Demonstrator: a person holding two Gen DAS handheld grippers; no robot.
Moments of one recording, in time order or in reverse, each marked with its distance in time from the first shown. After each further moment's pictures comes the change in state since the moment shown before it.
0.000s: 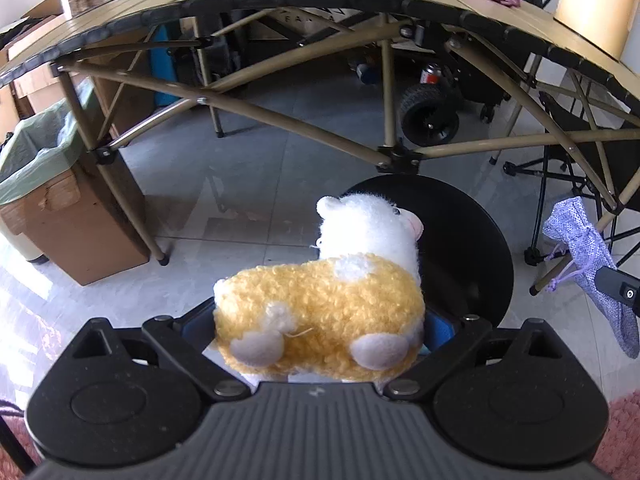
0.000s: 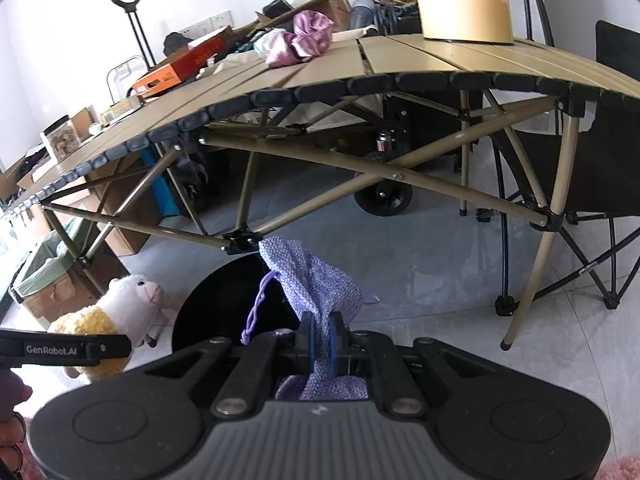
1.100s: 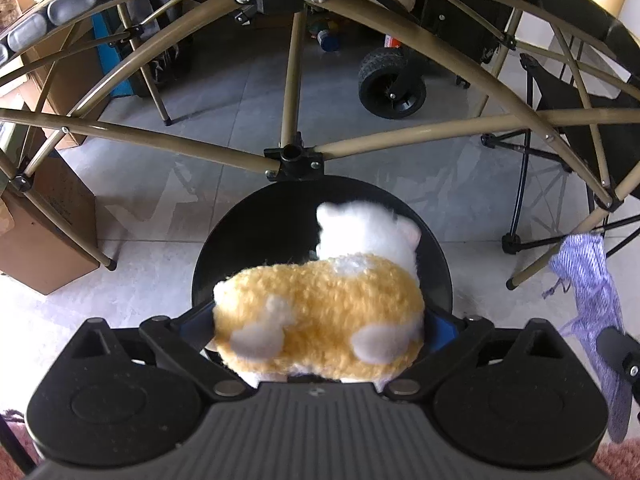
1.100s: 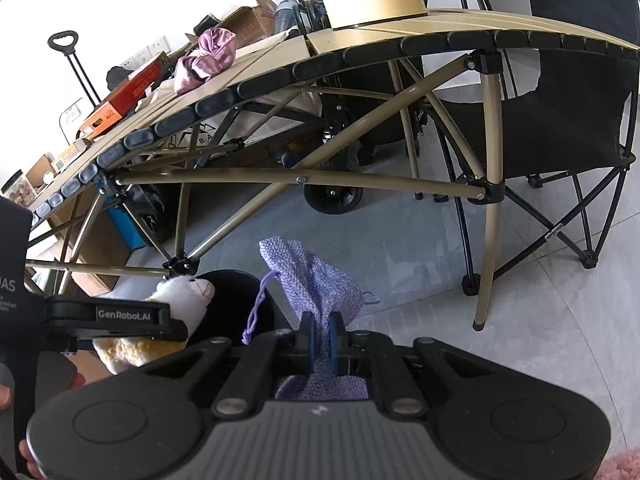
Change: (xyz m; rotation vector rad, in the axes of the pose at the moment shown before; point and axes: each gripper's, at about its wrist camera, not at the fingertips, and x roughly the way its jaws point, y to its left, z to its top) left arm 0.056 -0.096 0.046 0.043 0.106 -0.022; right arm 0.003 -0.063 0.001 0.166 -0.013 -0.051
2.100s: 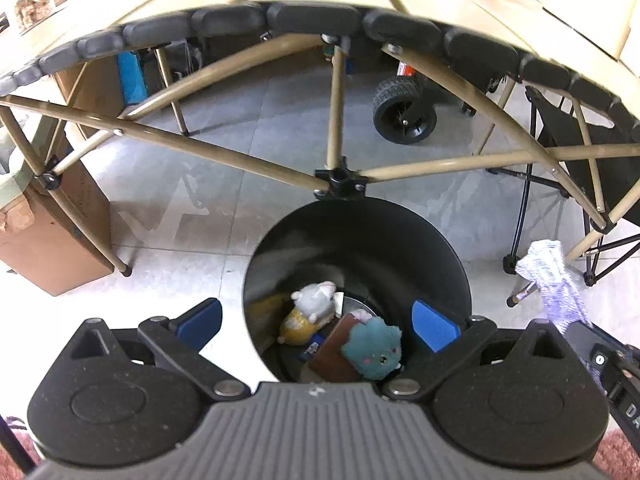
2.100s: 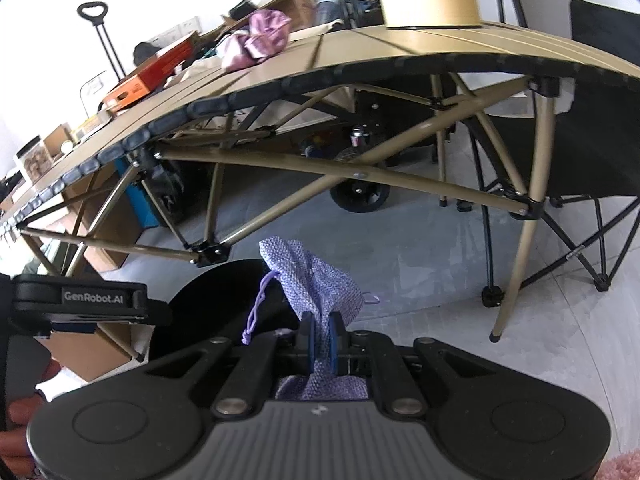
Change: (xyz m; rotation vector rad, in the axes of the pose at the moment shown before) left arm -0.033 0.048 -0.006 -0.039 -0.064 -0.016; right arm 0.008 0.046 -0.001 -0.106 0.017 0.016
